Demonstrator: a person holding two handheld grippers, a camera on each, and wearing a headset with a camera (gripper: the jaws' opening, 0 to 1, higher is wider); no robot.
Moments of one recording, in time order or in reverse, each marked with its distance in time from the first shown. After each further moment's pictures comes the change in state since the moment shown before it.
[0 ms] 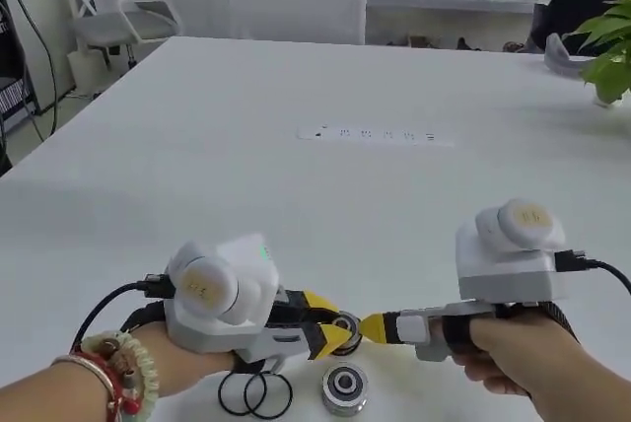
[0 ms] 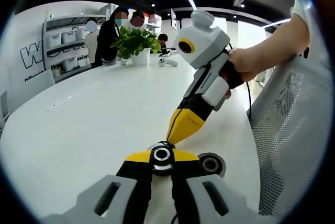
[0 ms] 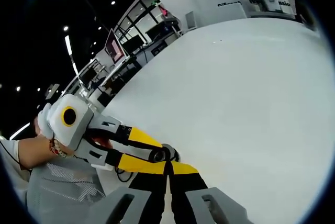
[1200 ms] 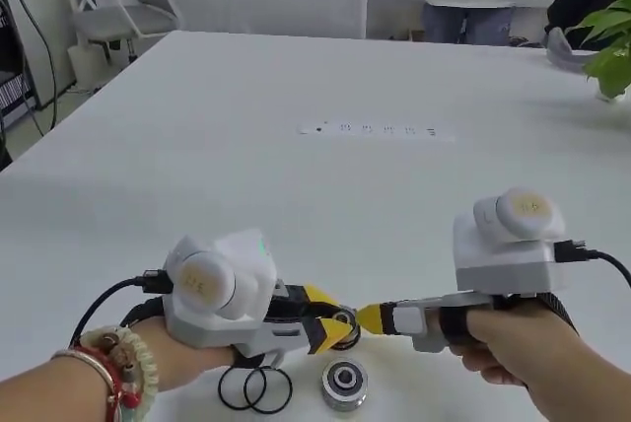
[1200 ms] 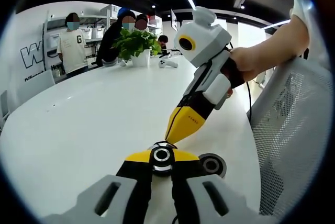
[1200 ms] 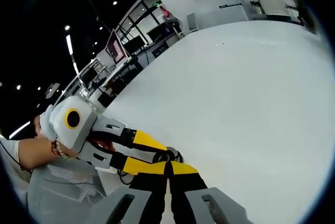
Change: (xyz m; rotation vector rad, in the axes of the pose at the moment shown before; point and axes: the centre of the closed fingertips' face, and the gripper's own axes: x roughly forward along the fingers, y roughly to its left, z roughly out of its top) left arm 0.000 0.003 0.001 -0.006 -0.013 -0.001; right arm 0.001 0.006 0.007 -0.010 -0.010 0.001
